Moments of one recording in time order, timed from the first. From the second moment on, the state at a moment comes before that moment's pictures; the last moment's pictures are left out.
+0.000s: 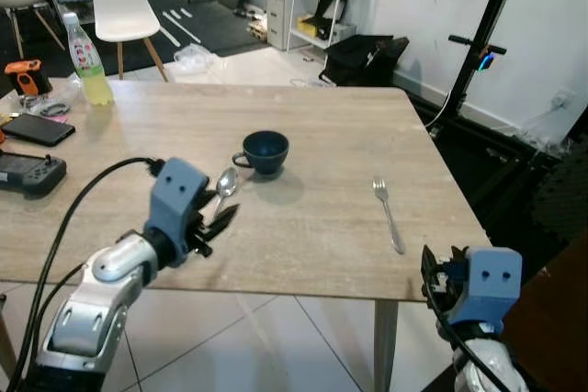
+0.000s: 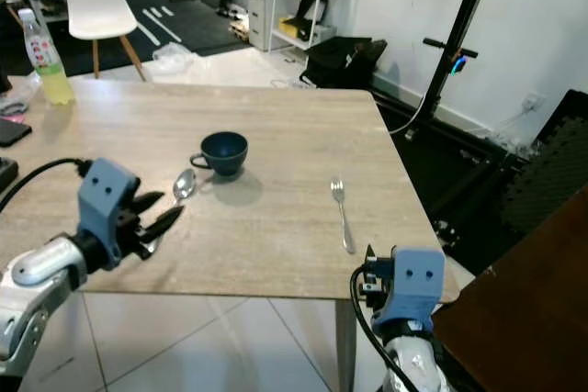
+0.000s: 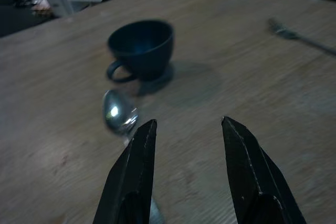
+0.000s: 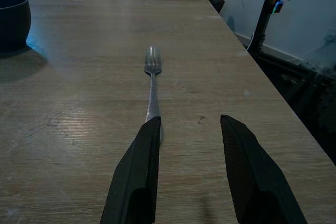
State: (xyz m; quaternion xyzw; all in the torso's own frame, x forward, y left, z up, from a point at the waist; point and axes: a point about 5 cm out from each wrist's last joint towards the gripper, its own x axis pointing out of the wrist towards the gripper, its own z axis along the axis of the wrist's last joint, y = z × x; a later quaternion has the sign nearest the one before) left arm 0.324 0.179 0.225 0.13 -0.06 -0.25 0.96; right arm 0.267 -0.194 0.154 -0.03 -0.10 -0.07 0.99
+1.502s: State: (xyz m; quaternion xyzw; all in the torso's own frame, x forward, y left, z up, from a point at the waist) left arm 0.190 0.258 0.015 0.07 0.33 -0.13 0.93; right arm 0.229 -0.183 0.014 -0.07 0.17 0.04 0.98
